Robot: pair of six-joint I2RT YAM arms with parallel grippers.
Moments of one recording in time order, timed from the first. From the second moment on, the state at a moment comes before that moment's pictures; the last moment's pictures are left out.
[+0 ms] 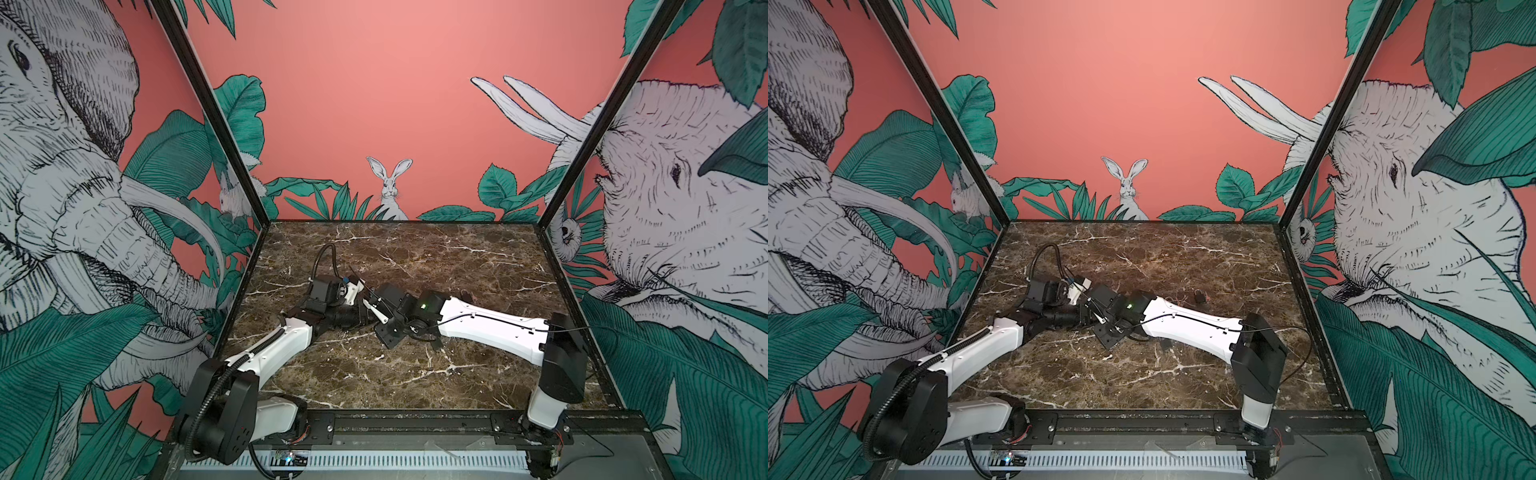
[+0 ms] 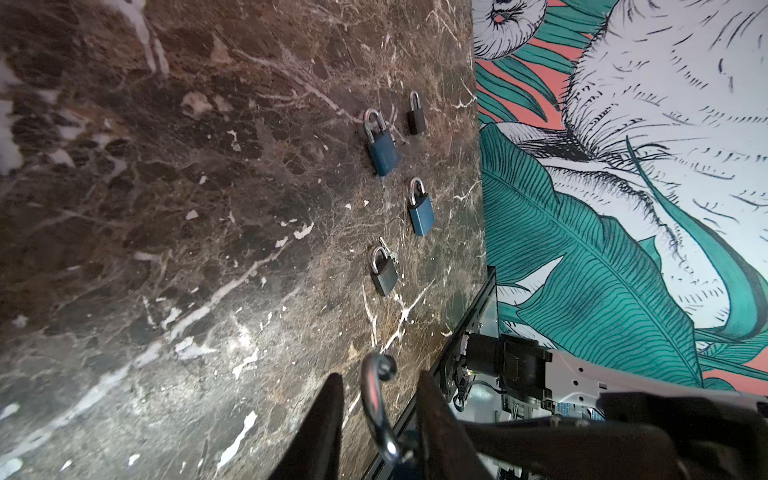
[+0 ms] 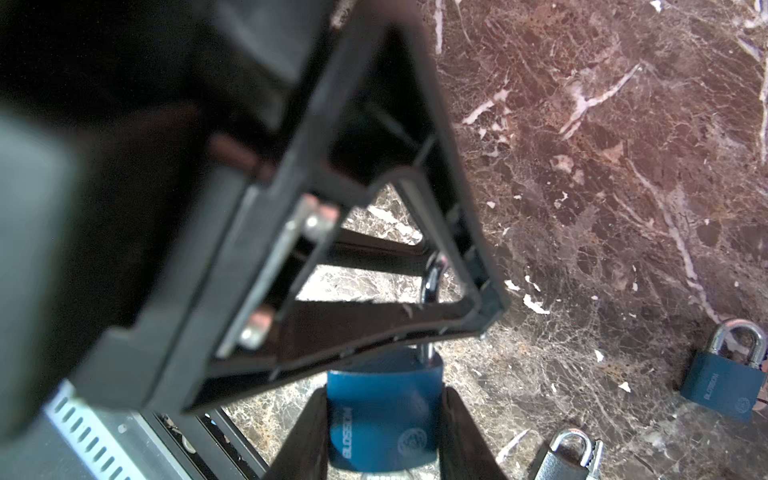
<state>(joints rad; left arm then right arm) -0.38 1.26 0.64 -0.15 0.79 -0.64 1.11 1.77 1.48 -0.79 0.04 0.28</state>
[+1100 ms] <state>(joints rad) -0.40 1.31 0.64 -0.07 0.77 -0.71 1.08 1.66 1.29 -0.61 -0.03 0.32</state>
